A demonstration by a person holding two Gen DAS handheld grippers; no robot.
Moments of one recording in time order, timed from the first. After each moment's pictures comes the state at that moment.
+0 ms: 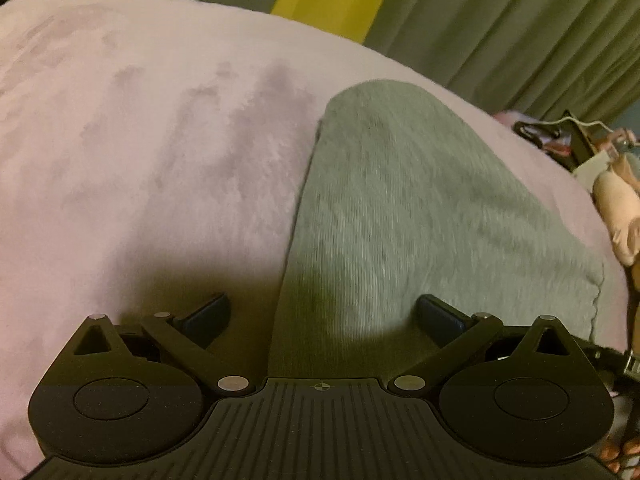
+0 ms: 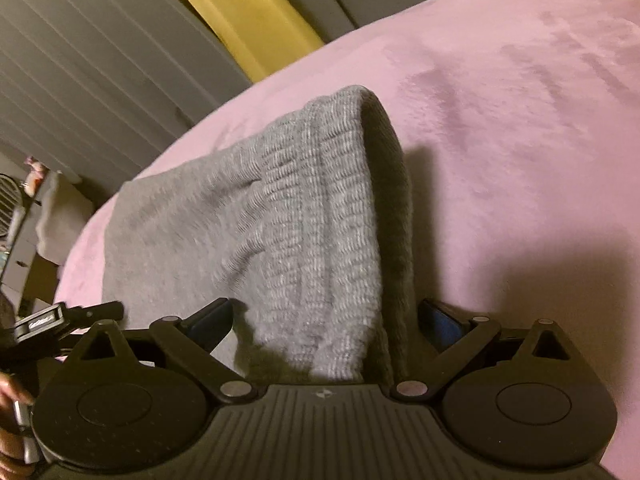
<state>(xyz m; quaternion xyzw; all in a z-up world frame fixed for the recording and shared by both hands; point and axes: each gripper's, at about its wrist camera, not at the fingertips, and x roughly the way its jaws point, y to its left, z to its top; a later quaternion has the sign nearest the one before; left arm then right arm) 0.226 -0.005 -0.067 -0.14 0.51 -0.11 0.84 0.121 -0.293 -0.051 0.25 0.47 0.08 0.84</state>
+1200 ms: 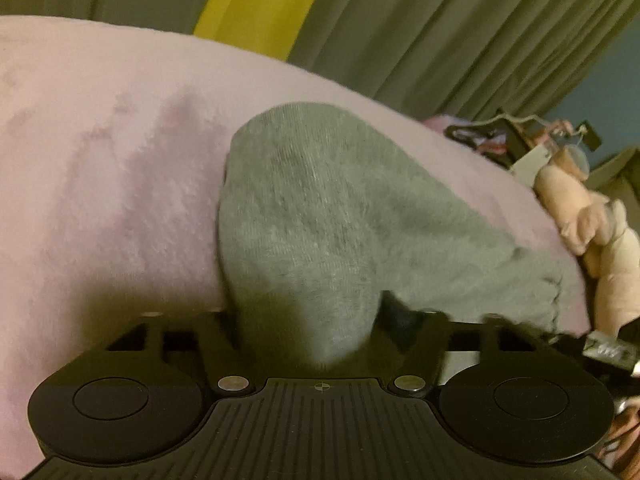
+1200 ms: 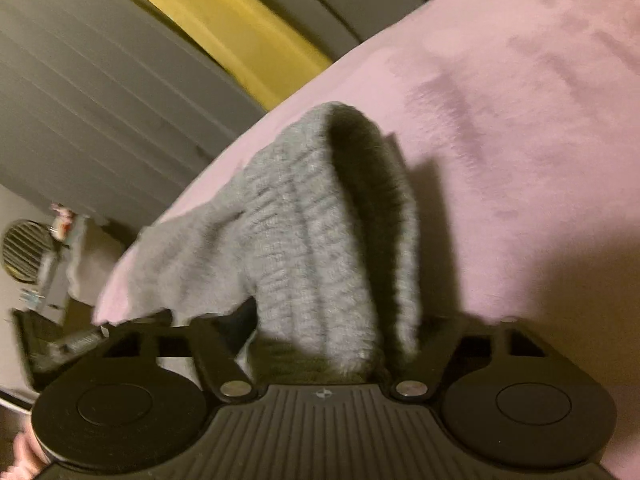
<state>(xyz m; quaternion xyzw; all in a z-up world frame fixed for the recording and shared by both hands) 0.257 -0.032 -0.075 -0.15 0.46 -0.21 0.85 0.125 -0.306 -0.069 0.31 0.43 0.08 0.85</state>
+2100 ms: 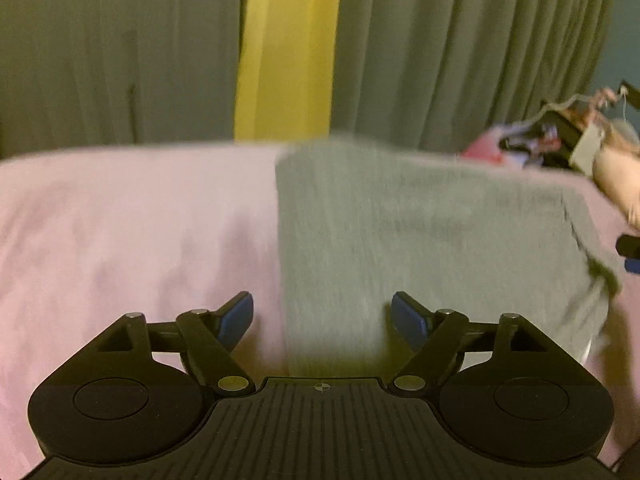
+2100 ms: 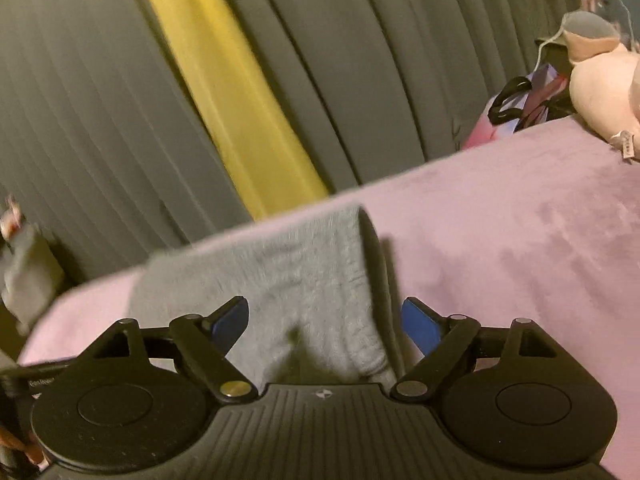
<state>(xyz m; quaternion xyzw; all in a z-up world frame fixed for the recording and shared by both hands) 0.260 -0.064 -0.040 0.01 0.40 -0.13 0.91 0.152 -0.294 0.008 0.17 0.34 0.00 0.92</state>
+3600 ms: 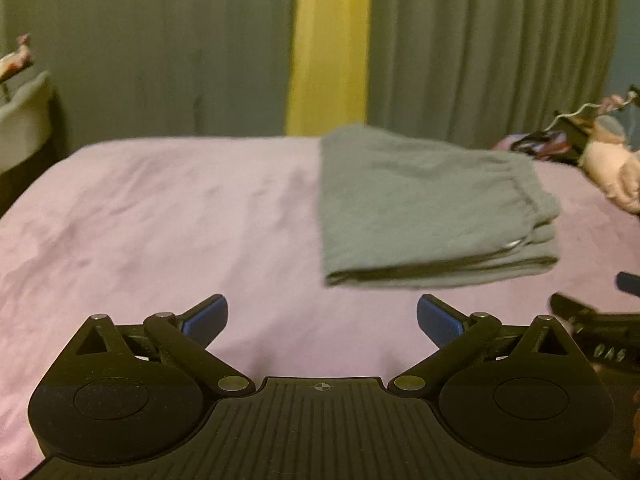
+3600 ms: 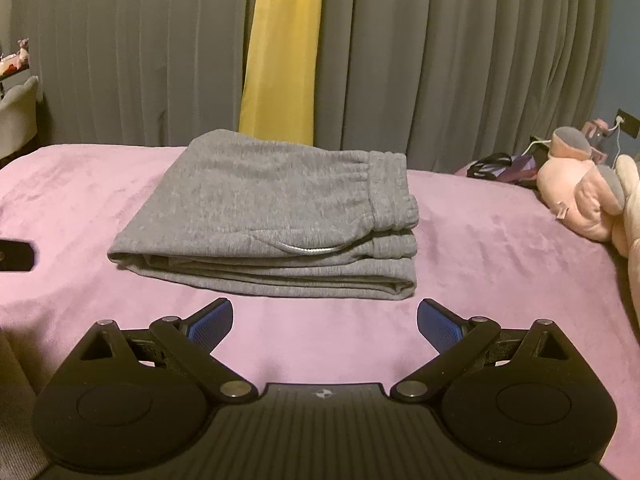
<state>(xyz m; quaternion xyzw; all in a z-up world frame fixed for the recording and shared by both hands) 0.070 -0.044 0.026 0.01 0.35 -0.06 0.93 0.009 -0.138 0.020 -0.06 0.34 -0.05 0.94</state>
